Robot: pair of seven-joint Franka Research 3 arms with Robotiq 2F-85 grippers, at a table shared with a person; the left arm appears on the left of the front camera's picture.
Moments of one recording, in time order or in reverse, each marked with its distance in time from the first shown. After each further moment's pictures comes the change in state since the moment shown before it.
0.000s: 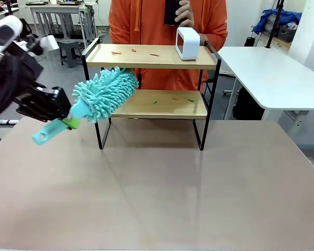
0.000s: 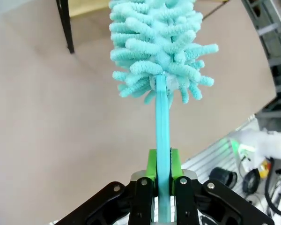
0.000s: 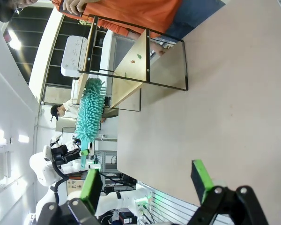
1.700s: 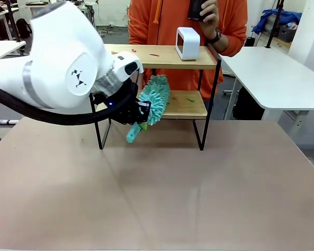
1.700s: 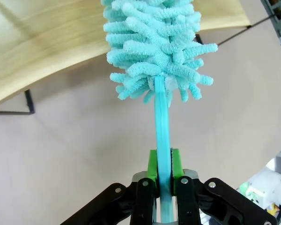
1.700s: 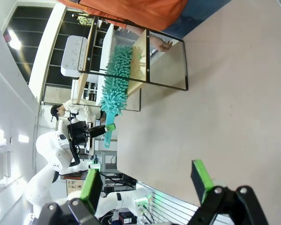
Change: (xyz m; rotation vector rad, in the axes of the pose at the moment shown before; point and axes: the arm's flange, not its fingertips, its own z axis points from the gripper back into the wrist) left arm 0.094 -0.072 -0.169 0.099 0.023 0.000; right arm 0.000 0.000 0.000 0.000 0.000 0.000
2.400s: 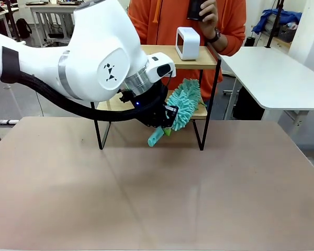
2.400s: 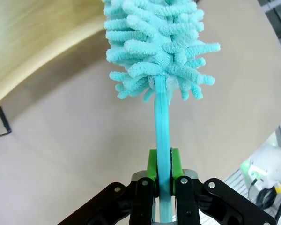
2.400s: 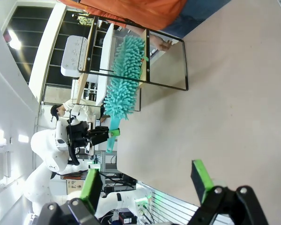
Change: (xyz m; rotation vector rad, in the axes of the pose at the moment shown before) left arm 0.006 -0.064 -0.019 -0.027 0.102 -0.179; right arm 0.000 0.000 0.000 0.000 0.000 0.000
